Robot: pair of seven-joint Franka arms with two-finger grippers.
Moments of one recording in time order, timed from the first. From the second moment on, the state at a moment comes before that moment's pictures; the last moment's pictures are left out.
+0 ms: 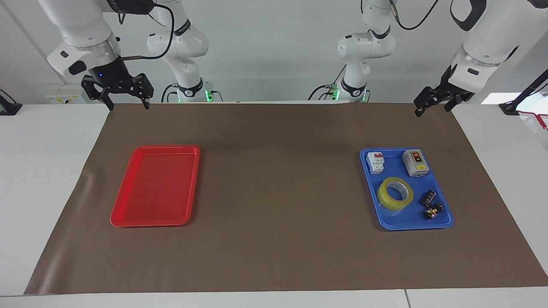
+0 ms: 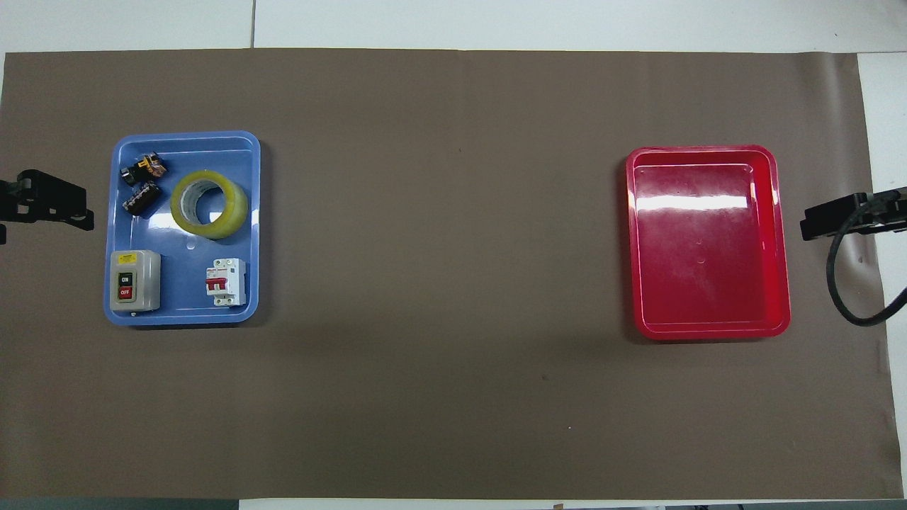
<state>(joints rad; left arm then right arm) 0.01 0.01 -0.06 -1.51 0.02 1.44 -0.14 0.04 -0.06 -0.03 -1.59 -0.04 1.50 -0.05</state>
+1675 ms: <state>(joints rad) 0.01 0.11 -0.06 -1.88 0.02 2.07 -0.06 0.04 -0.06 -0.03 -1.59 -0.02 1.50 0.00</state>
